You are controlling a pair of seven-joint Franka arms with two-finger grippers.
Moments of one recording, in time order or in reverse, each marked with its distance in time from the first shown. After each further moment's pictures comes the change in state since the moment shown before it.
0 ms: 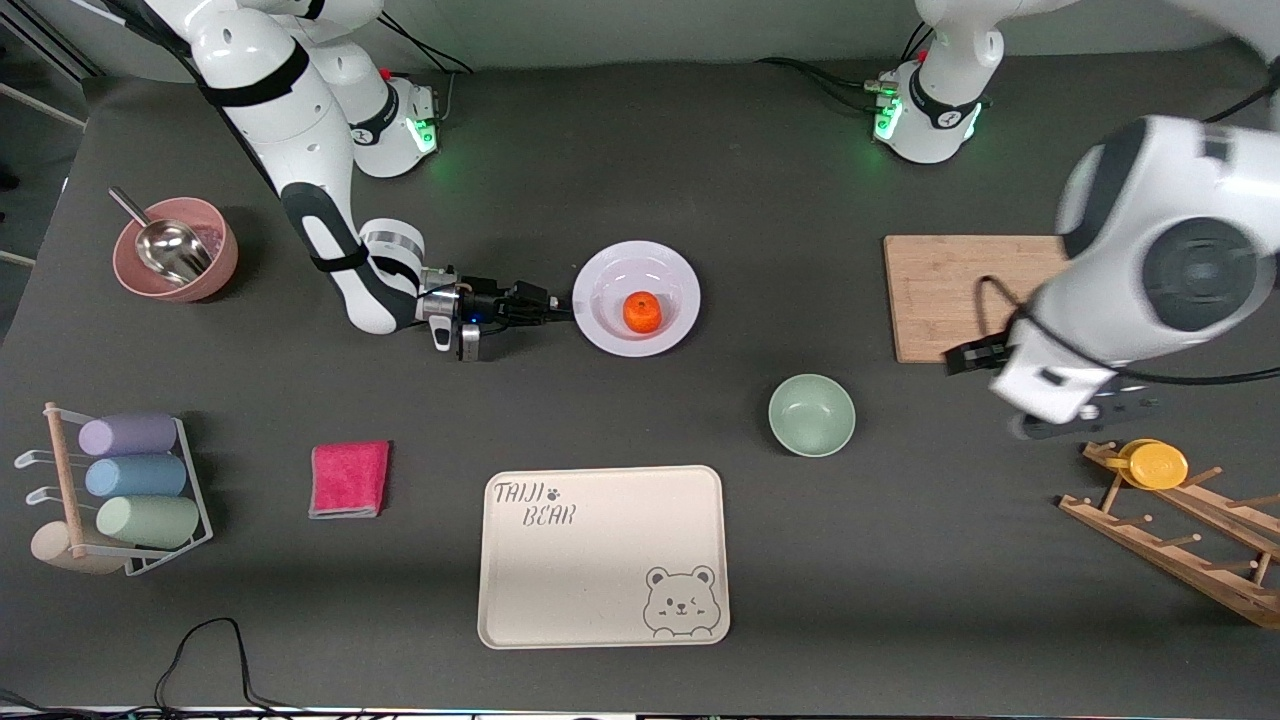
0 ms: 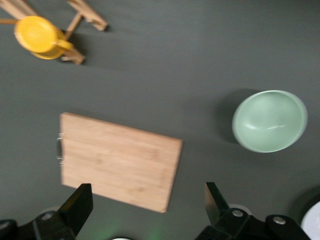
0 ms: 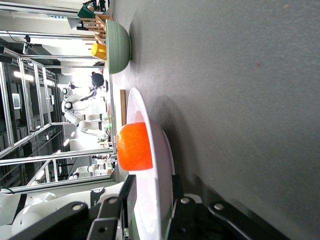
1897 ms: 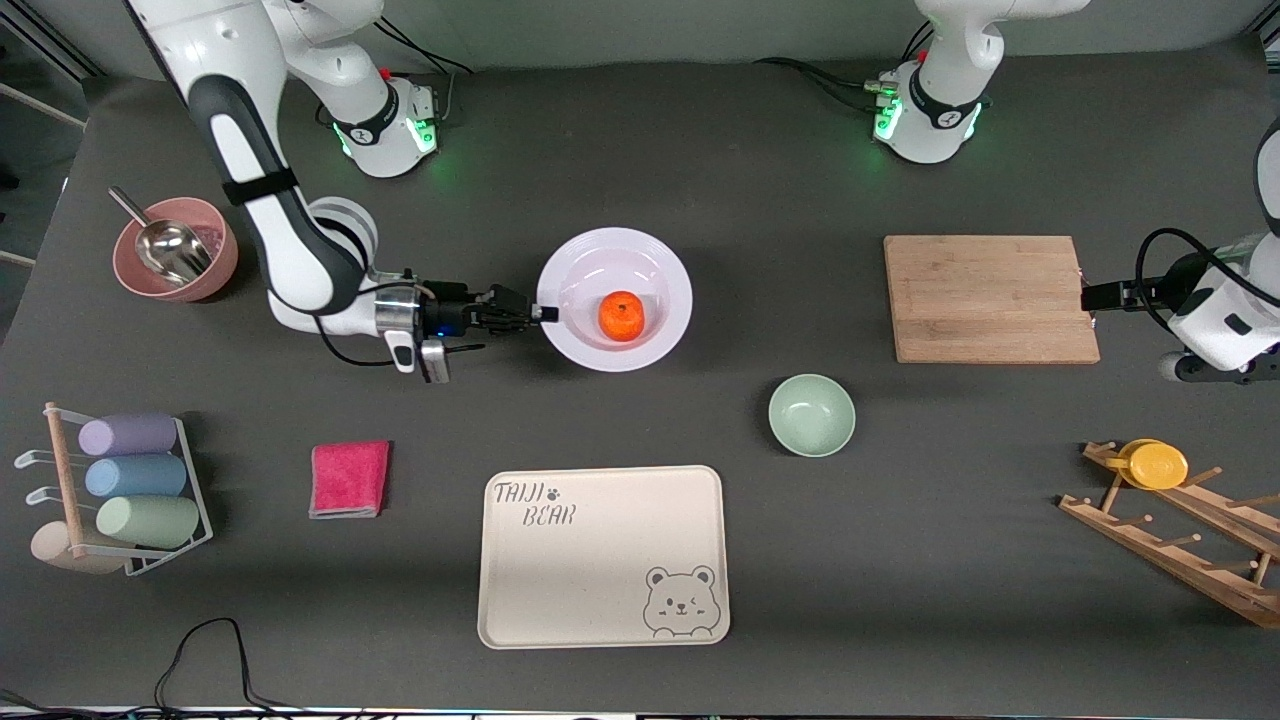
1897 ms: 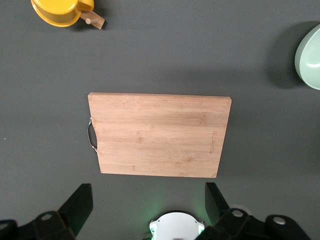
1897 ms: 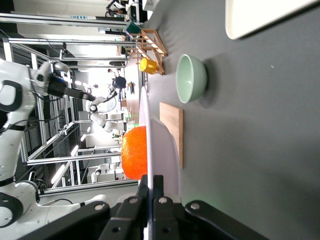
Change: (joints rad) left arm -0.196 -0.151 0.503 -0.236 -0.155 0.026 0.473; right arm -0.074 -0.316 0.011 0.113 -0.223 -0.002 0.442
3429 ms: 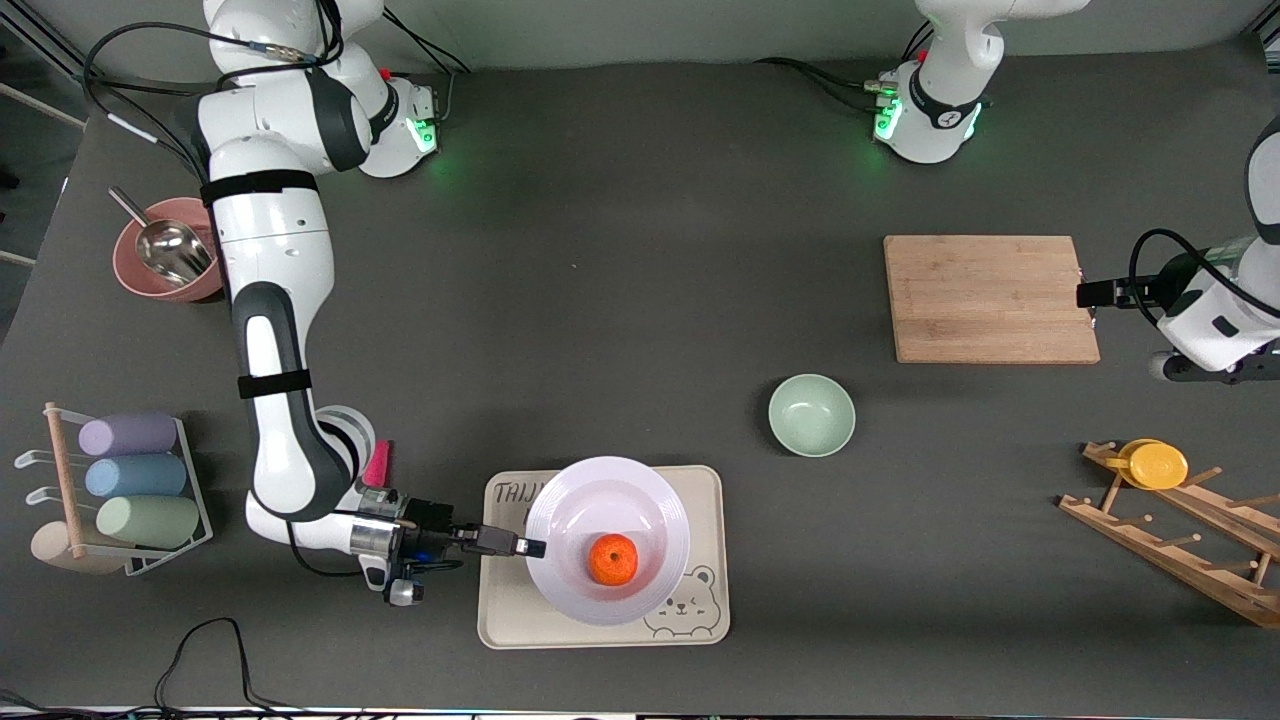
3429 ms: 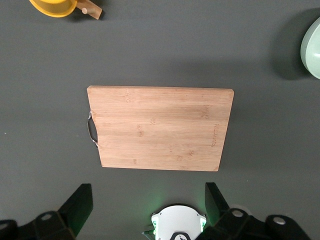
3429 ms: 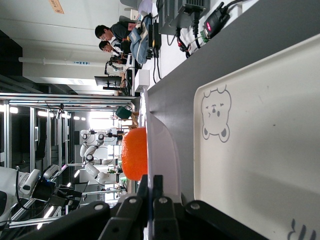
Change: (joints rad) left arm 0.003 0.009 -0.010 0.003 0.009 -0.028 0.001; right arm -0.011 0.866 -0.176 1.211 0.000 -0.022 0.337
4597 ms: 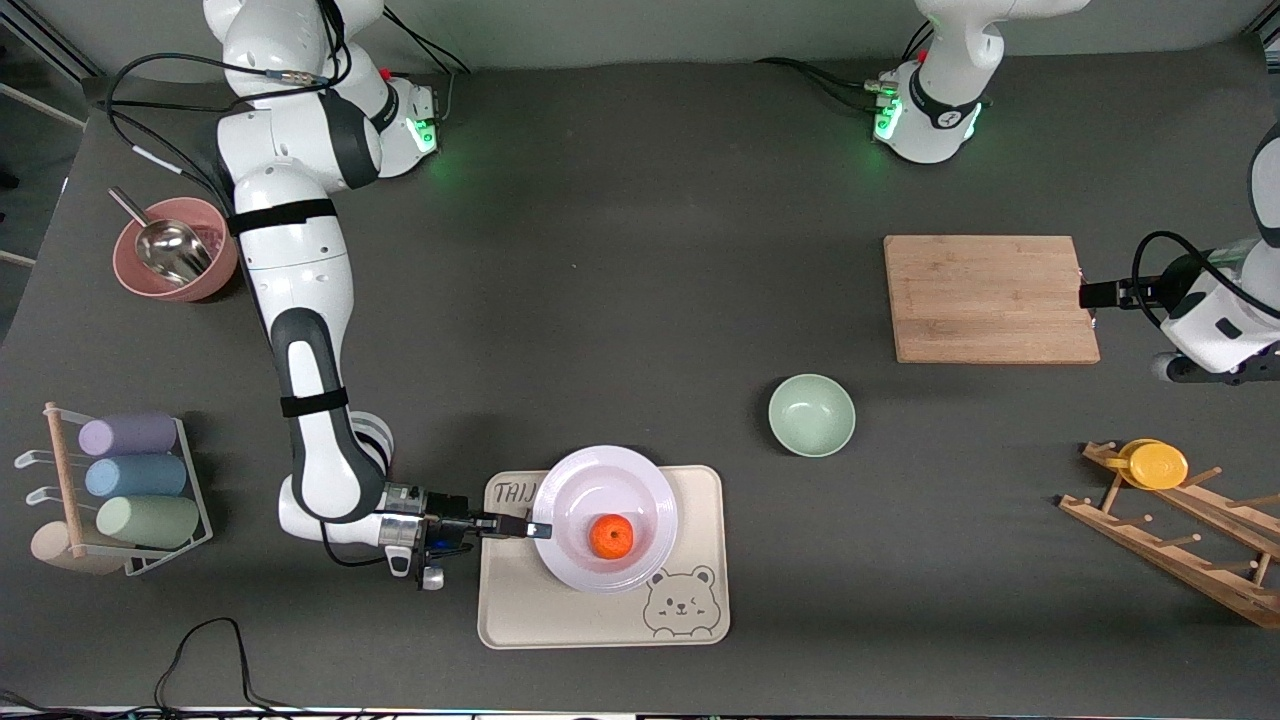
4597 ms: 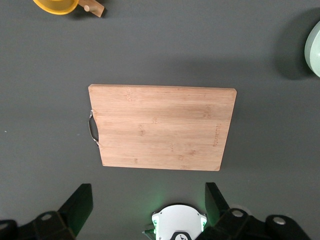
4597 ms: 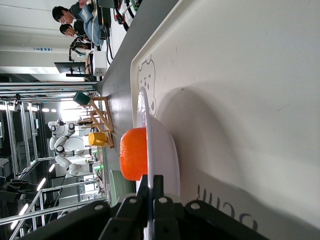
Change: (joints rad) left arm 0.004 0.005 0.004 0.000 0.001 -0.001 0.001; right arm 0.001 0.080 -0.004 -0.010 -0.102 0.009 0.000
